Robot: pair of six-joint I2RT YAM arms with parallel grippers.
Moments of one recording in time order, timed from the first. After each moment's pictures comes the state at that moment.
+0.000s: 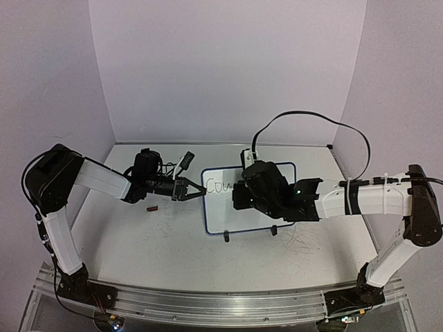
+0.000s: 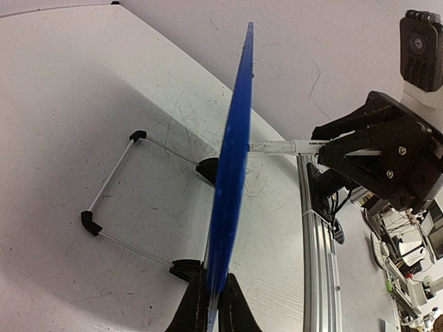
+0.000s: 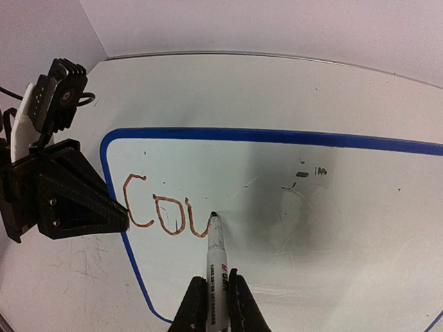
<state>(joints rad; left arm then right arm) -0.56 1.84 0.91 0.54 0.94 -0.34 1.06 1.61 1.11 -0.10 0.53 0.55</state>
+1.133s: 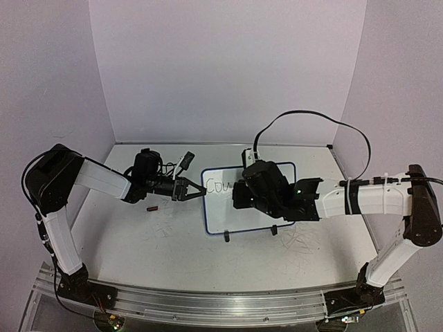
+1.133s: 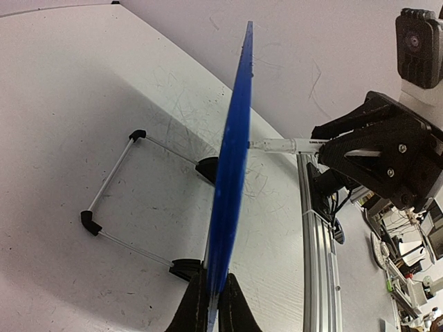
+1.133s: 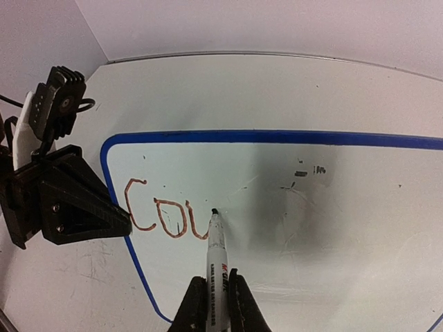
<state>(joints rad) -0.56 1.84 0.91 0.54 0.94 -0.34 1.06 1.61 1.11 -0.09 0.51 0.58</state>
